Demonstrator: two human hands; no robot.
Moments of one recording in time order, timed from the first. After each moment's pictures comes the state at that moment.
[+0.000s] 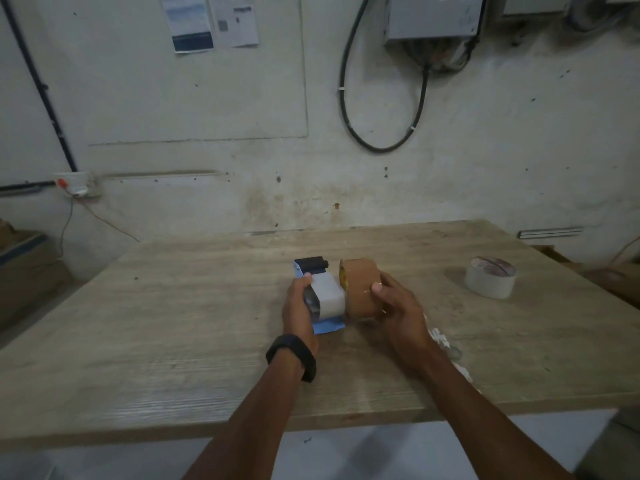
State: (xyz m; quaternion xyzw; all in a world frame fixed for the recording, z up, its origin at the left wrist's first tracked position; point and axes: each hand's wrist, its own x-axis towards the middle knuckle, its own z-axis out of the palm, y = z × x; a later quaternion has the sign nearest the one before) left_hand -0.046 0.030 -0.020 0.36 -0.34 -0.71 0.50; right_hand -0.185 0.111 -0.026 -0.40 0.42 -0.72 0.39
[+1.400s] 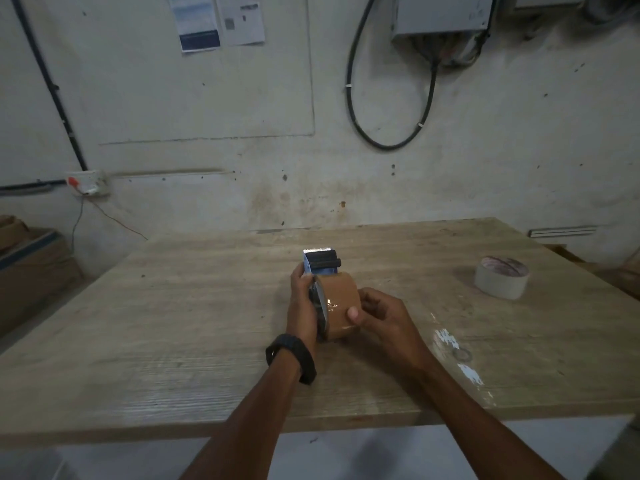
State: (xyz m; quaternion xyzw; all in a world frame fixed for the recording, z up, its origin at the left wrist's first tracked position) left_hand -0.037 0.025 -0.023 0.34 -0.48 -0.65 0.48; right_hand -0.152 0.131 -0.014 -0.52 0.44 -0.62 0.38
